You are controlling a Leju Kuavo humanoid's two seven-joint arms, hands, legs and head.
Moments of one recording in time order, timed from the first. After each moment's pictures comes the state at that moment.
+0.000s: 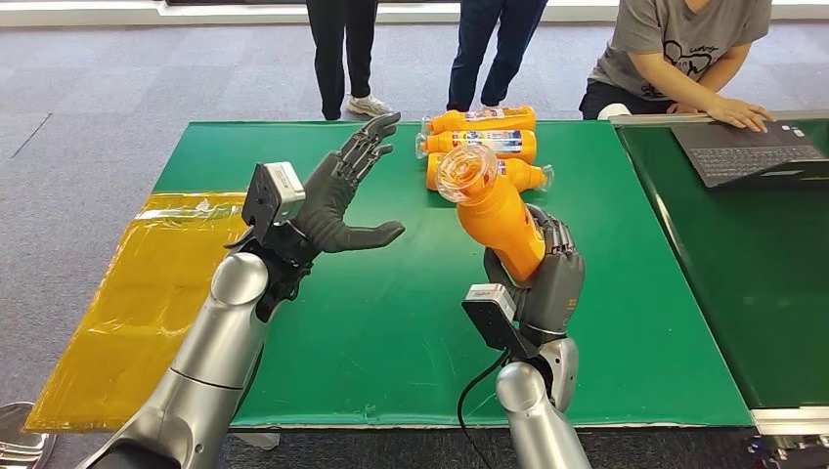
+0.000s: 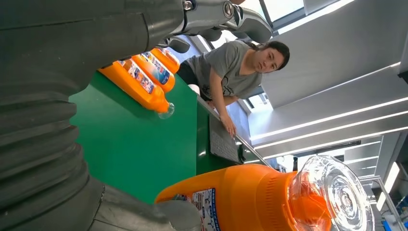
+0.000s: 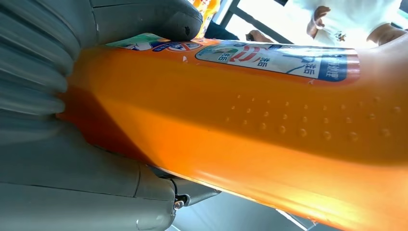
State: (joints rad) left arm -0.62 -0.16 -0.28 -1.10 0.05 -0.48 -0.33; right arm -0.20 0.29 0.12 -1.19 0.79 -0.70 -0.61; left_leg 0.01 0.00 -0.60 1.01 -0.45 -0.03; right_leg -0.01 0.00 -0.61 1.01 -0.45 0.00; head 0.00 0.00
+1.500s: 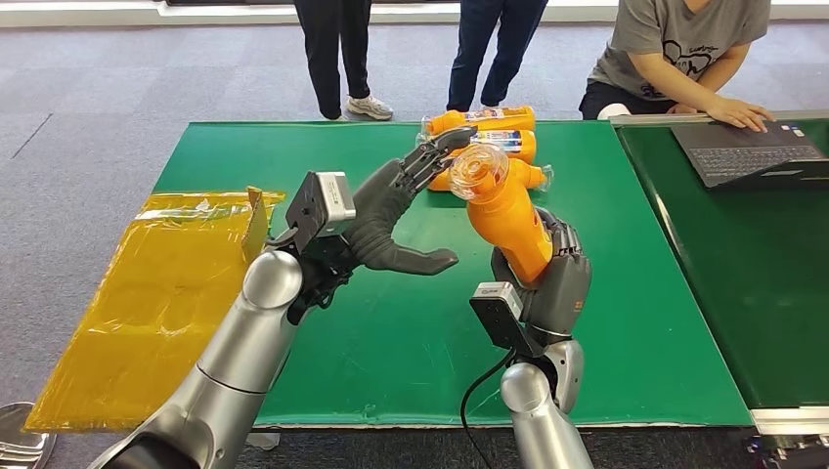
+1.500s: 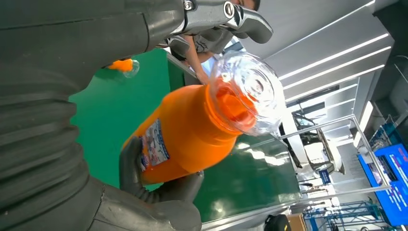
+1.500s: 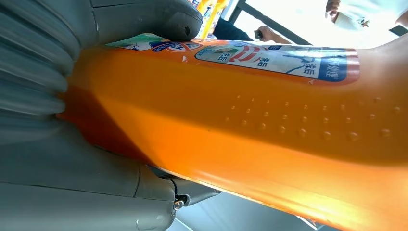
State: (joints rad) left arm -0.65 -0.23 -0.39 -1.12 0.07 -0.57 -0.30; right arm -0.20 0.29 0.10 -1.19 0.79 -0.70 -0.60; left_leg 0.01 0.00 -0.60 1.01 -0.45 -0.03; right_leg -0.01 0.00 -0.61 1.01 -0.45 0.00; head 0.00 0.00
